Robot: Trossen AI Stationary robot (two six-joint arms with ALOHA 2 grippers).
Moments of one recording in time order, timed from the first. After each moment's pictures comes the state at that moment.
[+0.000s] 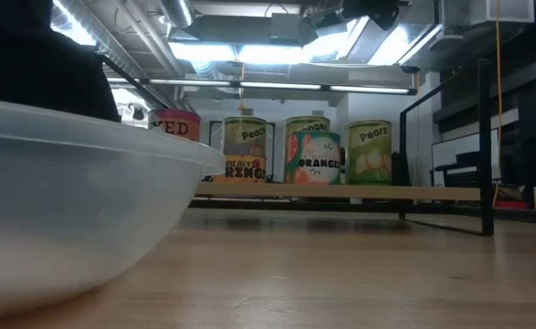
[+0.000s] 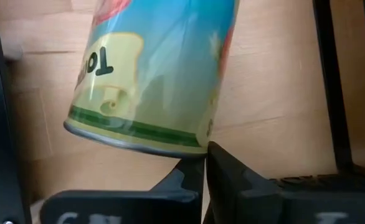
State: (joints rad) left arm -0.51 1.27 0.60 -0.93 -0.35 -1.96; right arm 0.04 1.26 1.27 -0.69 0.05 0.18
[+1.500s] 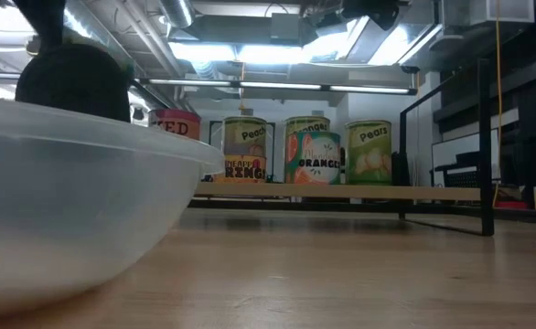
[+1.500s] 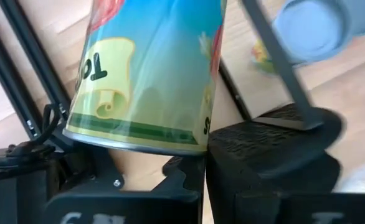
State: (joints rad) left arm -0.47 1.26 1.29 -1.57 -0.35 -1.58; right arm 0.04 1.26 1.27 -0.69 0.05 0.18
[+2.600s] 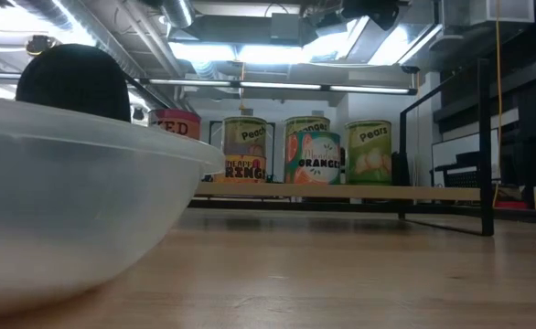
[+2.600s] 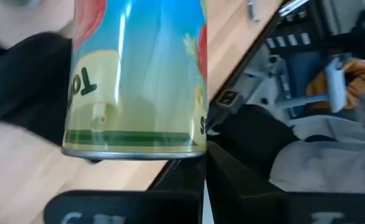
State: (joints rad) left arm -0.51 1.27 1.48 -1.09 -0.01 -1.35; right arm 0.04 1.26 1.27 -0.69 0.05 0.18
